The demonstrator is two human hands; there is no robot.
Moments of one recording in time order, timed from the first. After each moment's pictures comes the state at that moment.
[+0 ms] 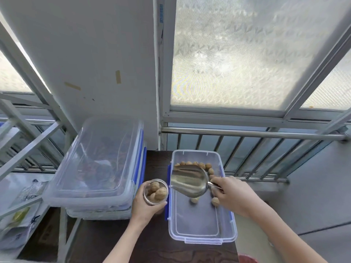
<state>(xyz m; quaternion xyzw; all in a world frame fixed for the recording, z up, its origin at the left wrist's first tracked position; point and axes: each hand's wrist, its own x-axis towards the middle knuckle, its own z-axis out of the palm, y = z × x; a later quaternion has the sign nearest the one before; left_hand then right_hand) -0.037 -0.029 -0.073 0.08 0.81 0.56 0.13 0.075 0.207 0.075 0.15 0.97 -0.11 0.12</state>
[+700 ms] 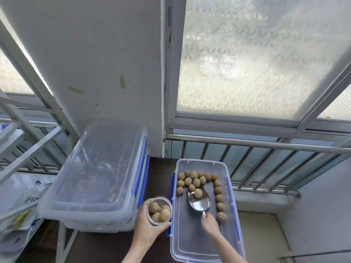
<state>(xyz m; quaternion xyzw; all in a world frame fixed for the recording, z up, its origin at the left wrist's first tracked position) -0.032 -0.022 -0.099 0.05 0.84 0.53 0.13 0.028 0.201 -0.163 0.47 0.74 -0.45 0.18</state>
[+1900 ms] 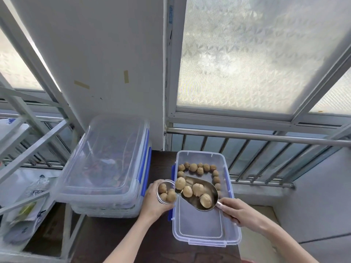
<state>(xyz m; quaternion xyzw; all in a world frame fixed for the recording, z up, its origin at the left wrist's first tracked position) -0.041 -0.011 -0.065 0.14 0.85 0.48 0.15 0.104 0.240 0.003 0.18 0.78 -0.57 0.21</state>
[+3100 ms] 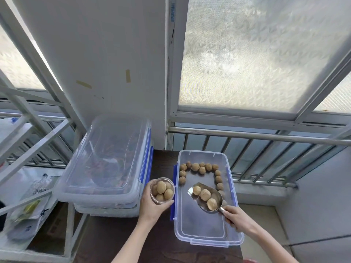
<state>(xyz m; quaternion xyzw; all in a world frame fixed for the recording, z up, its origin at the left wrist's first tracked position) -0.034 -0.021 -0.070 0.08 0.82 0.56 0.10 0.104 0.244 -0.063 0.31 0.77 -0.52 0.20</state>
